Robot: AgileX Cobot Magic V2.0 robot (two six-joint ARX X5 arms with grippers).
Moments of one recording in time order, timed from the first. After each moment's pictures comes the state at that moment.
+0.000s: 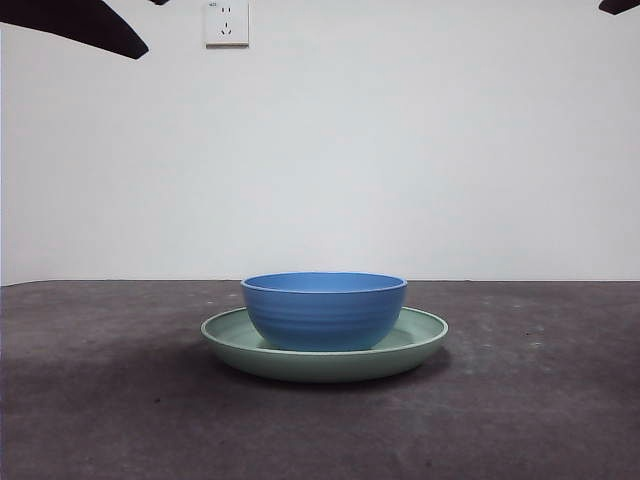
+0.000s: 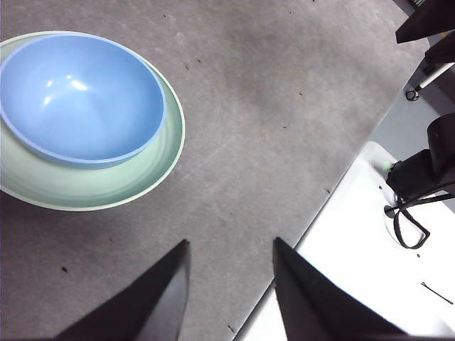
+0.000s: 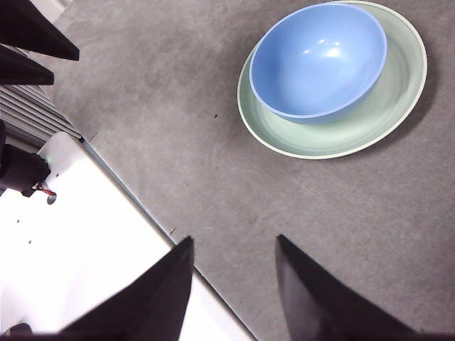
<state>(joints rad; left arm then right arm) -0.61 0.90 0.89 -0.69 0.47 -0.09 0.43 0.80 0.97 -0.98 -0.52 0.07</state>
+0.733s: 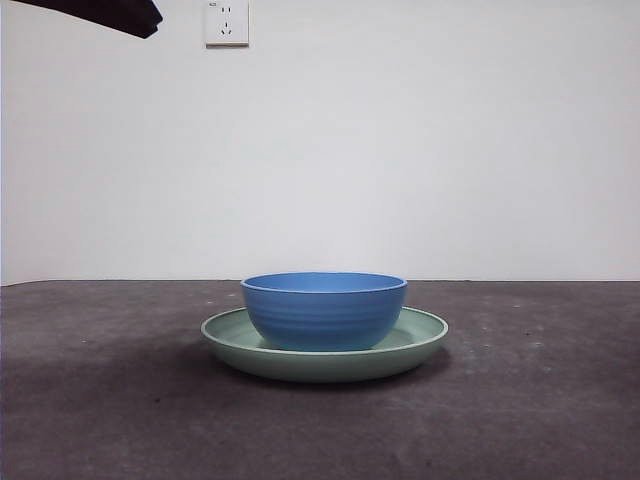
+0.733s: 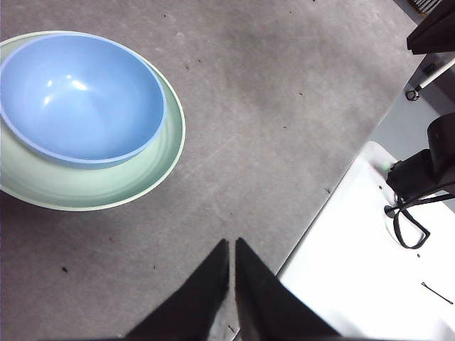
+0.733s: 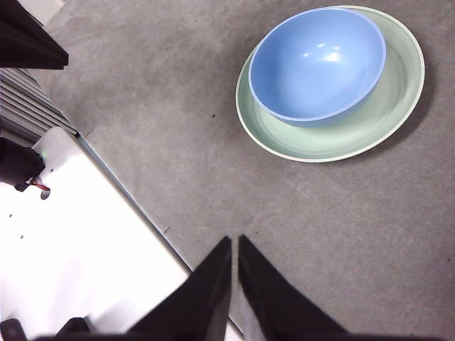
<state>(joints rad) -0.61 0.90 0.89 -0.69 0.47 -0.10 0.43 0.80 0.97 -0.98 -0.52 0.04</state>
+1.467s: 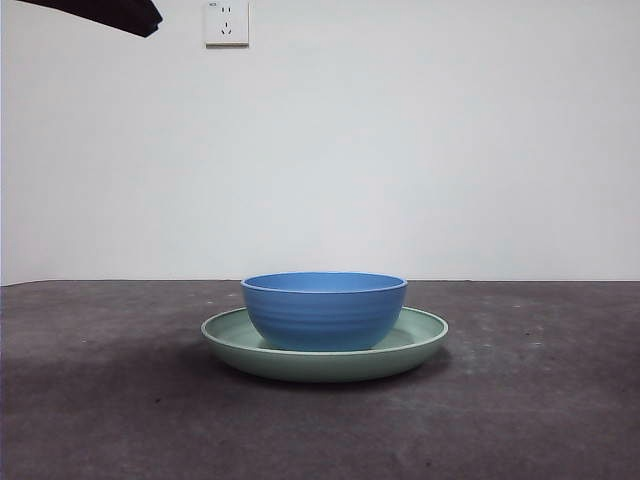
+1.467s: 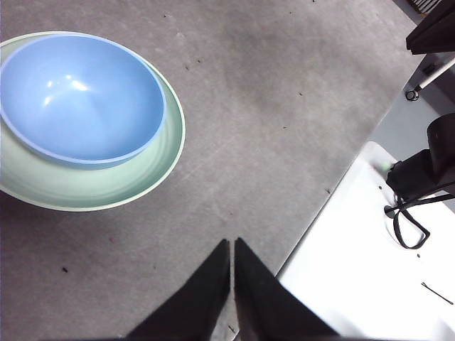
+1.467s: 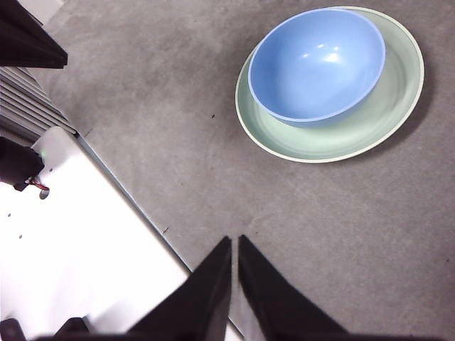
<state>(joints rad) -0.61 0.90 0.89 -0.69 0.47 -0.09 0.43 0.80 0.97 -0.98 -0.52 0.03</state>
